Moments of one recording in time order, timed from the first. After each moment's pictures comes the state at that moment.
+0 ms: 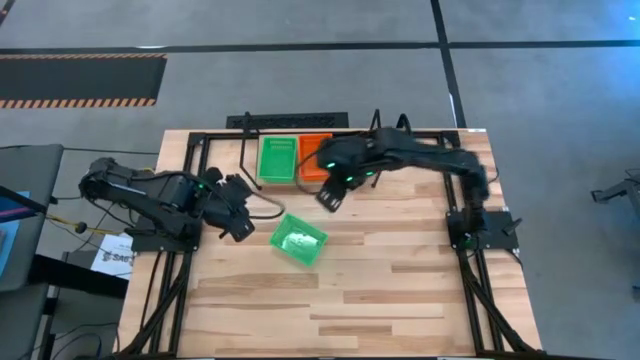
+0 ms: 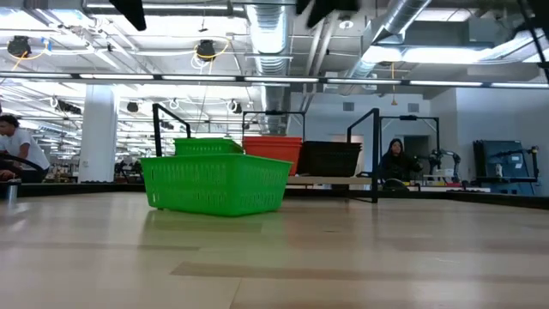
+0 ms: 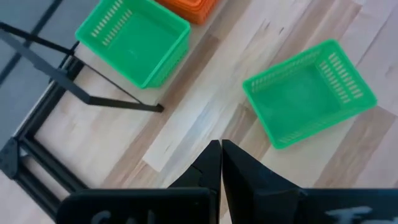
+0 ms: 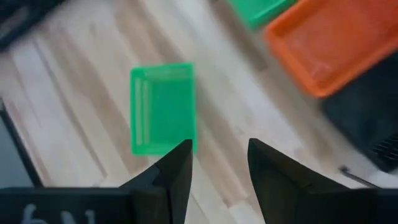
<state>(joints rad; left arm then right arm) -0.29 1.29 1.44 -1.48 -0.49 -0.82 -0.05 1.96 2.28 -1.40 0.06 0.55</state>
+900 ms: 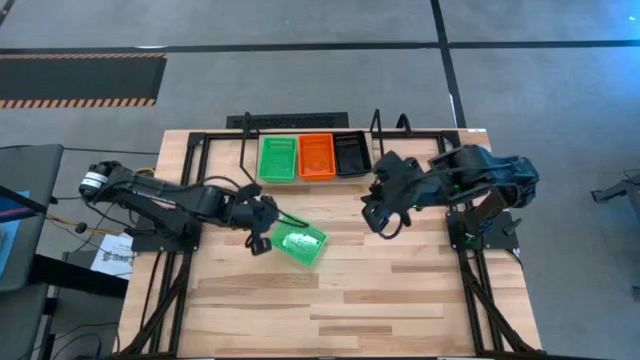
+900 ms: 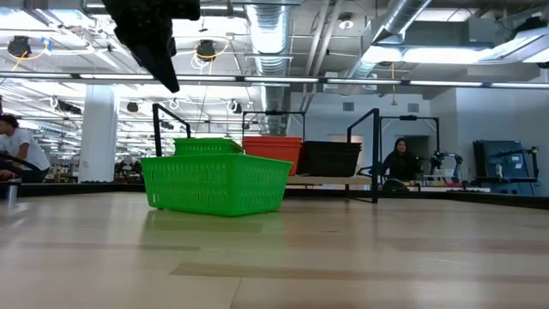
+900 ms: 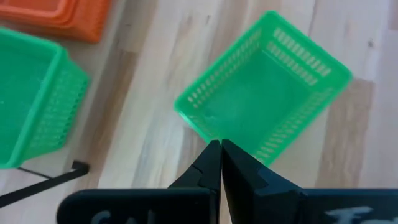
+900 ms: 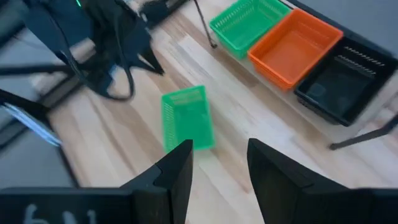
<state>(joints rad) -0.19 1.29 1.05 -0.85 -0.29 -0.37 0.28 1.69 2.28 -1.52 0.45 0.92</state>
